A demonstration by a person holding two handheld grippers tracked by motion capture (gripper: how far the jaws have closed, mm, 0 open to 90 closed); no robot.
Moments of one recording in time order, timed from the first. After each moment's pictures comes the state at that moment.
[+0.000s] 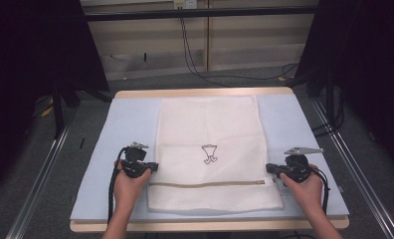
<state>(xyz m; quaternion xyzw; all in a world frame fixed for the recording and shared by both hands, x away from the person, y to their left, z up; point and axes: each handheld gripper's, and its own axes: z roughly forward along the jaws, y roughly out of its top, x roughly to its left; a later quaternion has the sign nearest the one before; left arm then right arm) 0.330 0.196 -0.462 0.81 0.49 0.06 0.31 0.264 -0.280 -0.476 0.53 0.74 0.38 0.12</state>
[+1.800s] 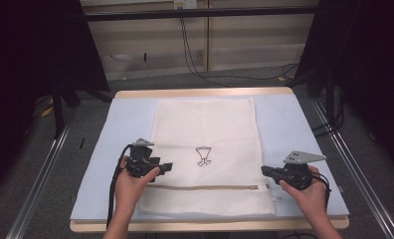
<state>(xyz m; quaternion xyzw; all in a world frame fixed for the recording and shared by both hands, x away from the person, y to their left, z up) 0.318 0.173 -0.432 0.82 0.45 0.05 0.36 0.240 -0.266 -0.457 0.43 0.78 0.43 0.15</state>
